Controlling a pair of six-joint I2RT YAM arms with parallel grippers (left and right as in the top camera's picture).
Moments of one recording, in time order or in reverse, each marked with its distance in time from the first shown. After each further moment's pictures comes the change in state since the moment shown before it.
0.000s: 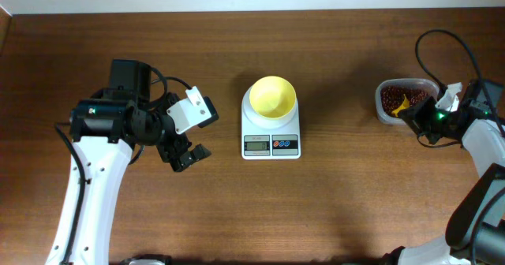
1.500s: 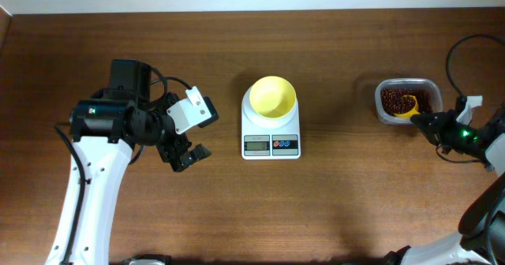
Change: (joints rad) left arm 0.000 0.000 0.000 0.000 0.000 0.000; right arm -0.209 0.058 -0.034 0.022 -0.360 -0.221
